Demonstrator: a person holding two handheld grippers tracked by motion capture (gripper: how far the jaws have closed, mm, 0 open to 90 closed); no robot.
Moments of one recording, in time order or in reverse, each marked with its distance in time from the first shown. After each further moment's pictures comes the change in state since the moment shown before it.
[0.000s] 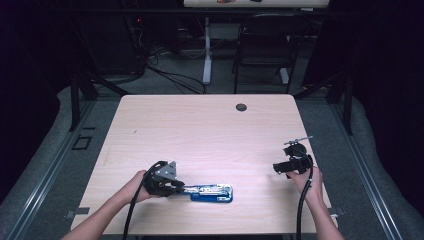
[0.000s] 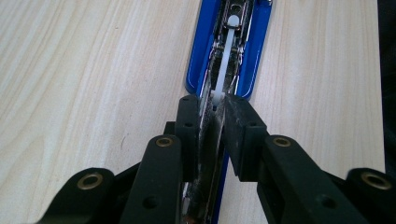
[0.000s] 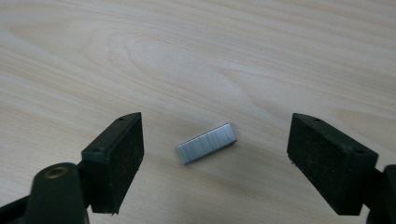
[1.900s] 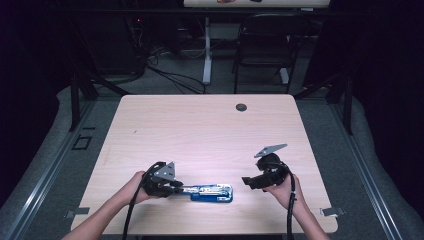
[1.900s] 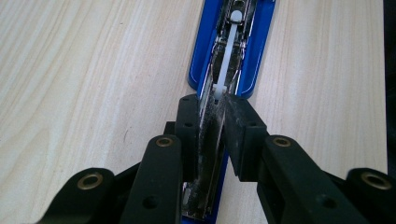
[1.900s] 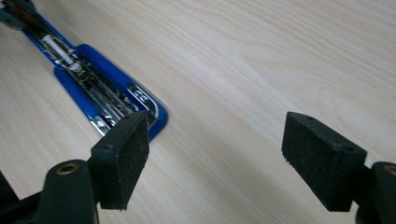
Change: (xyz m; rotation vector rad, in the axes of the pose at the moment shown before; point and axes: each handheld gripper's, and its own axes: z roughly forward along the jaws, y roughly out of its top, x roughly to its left) left arm -0.002 -0.003 -0.003 0.005 0.021 -0.006; right arm 0.095 -0.005 -0.045 -0.106 0.304 -0.300
